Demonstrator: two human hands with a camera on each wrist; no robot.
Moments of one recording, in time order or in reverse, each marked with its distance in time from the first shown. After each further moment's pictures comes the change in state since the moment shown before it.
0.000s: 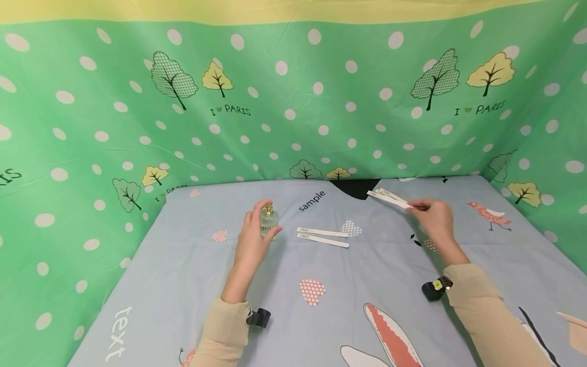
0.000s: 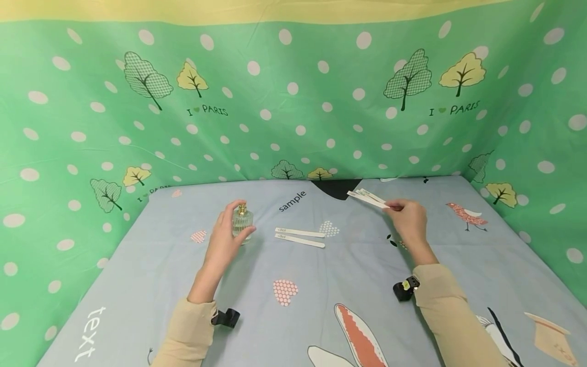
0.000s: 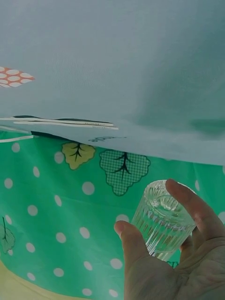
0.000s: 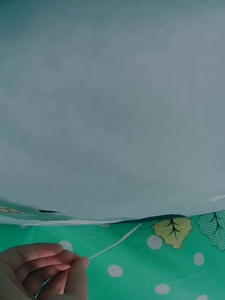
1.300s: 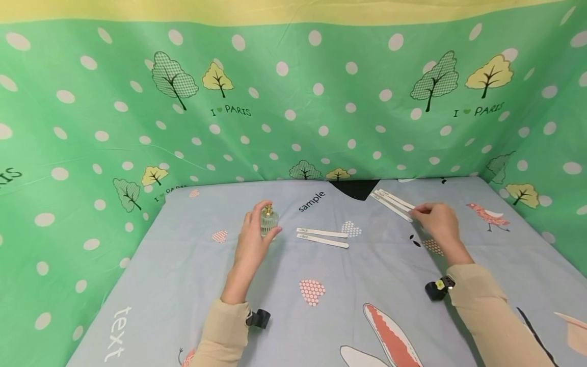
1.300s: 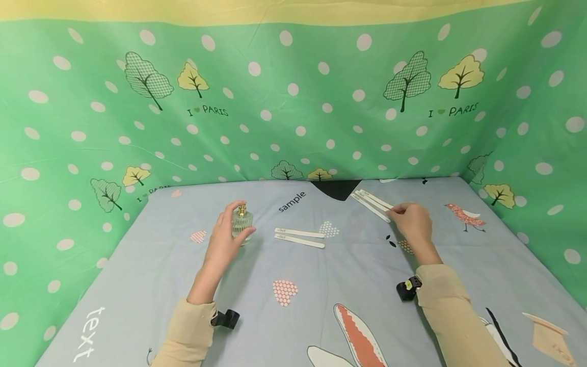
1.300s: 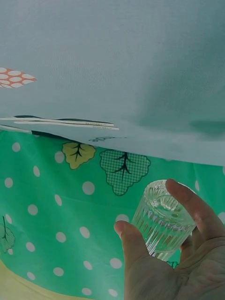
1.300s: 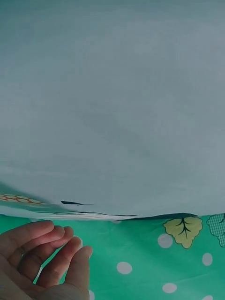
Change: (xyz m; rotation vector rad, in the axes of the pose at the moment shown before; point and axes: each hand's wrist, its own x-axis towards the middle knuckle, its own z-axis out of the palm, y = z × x) left_hand -0.001 0.001 -0.001 -0.015 0.000 0.000; right_hand -0.004 0.002 -0.011 -0.103 -0.116 0.072
